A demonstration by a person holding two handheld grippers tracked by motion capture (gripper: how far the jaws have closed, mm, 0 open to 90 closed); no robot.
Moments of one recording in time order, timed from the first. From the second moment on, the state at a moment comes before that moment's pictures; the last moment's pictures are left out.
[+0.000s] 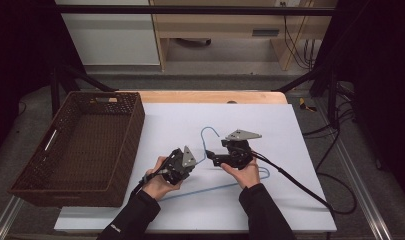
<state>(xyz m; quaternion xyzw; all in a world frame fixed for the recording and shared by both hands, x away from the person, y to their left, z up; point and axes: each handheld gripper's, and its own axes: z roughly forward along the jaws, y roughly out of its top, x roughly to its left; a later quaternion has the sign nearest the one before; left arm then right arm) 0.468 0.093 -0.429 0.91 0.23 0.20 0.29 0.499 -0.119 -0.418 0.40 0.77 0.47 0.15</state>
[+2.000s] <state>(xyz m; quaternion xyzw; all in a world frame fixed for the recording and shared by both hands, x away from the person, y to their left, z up) 0.481 0.079 -0.432 0.92 0.25 0.16 0.27 0.512 -0.100 -0.424 0.44 0.75 0.48 0.09</state>
